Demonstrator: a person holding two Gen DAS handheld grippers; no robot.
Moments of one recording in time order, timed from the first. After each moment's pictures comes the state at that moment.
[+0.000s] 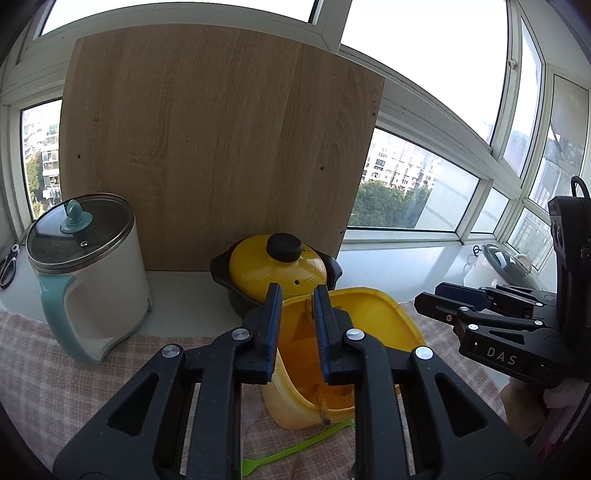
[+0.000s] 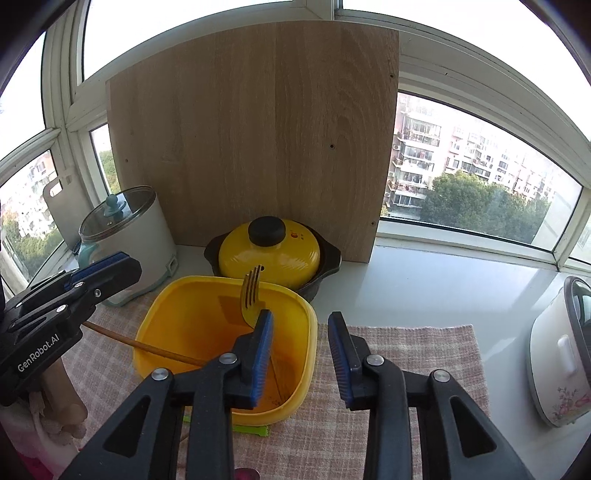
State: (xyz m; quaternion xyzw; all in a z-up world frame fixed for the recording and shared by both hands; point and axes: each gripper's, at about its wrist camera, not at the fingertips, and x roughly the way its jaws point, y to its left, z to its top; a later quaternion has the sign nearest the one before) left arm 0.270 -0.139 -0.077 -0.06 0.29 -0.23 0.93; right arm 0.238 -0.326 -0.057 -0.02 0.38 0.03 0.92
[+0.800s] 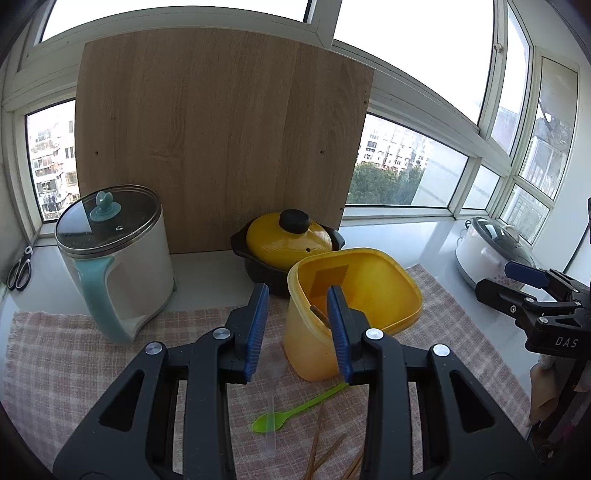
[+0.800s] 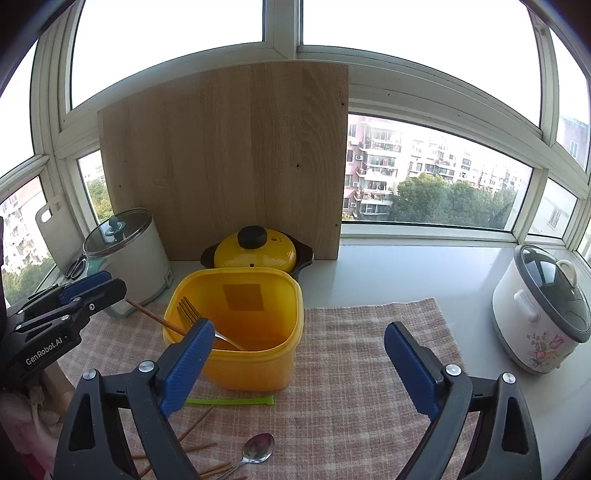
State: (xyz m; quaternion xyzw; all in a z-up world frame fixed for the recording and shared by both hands) left arm 0.237 -0.092 -0.072 -0.03 0.32 -0.25 0.92; right arm 0.156 -0.317 -0.031 0.01 0.34 -0.05 0.94
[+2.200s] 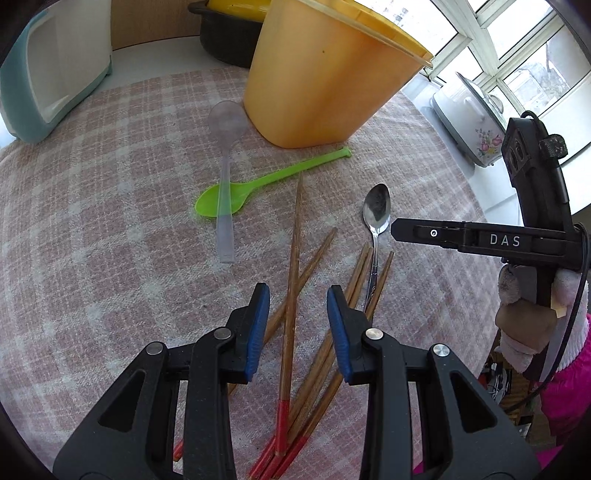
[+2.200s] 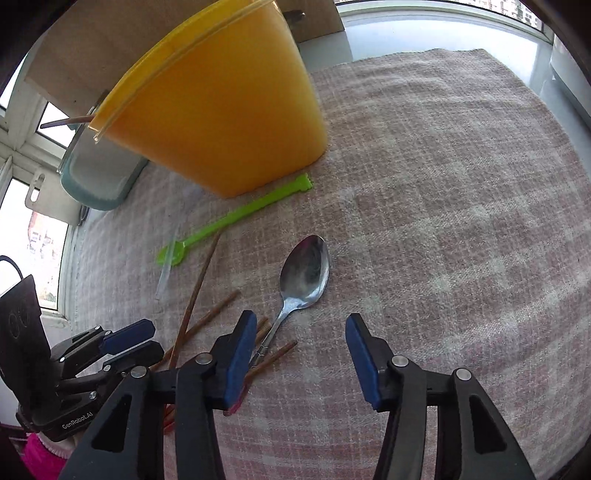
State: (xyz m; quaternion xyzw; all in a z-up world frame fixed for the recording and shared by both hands) left arm 0.188 -0.091 -0.208 0.01 0.58 -0.33 0.74; right arm 0.143 -0.316 -0.206 0.22 0.60 0.01 0.77
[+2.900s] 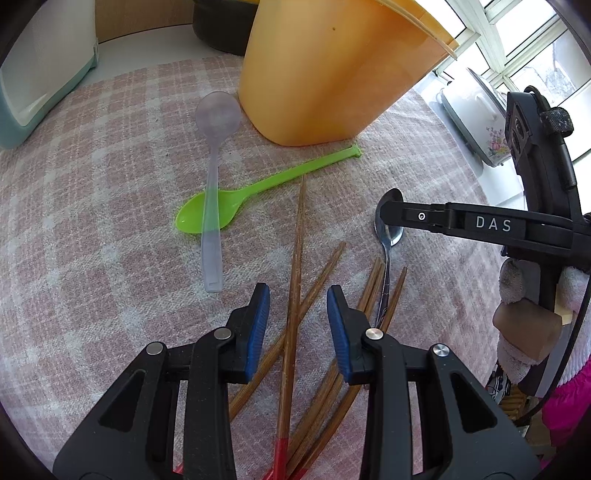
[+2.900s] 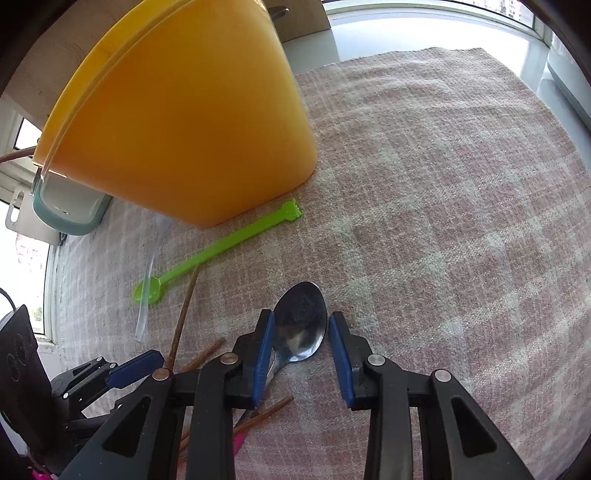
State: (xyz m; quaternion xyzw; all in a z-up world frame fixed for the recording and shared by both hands) left arm 0.204 -0.113 -0.227 0.01 0.59 -0.33 0.74; right arm 0.193 -0.303 -0.225 0.21 0.60 -0.02 0.77
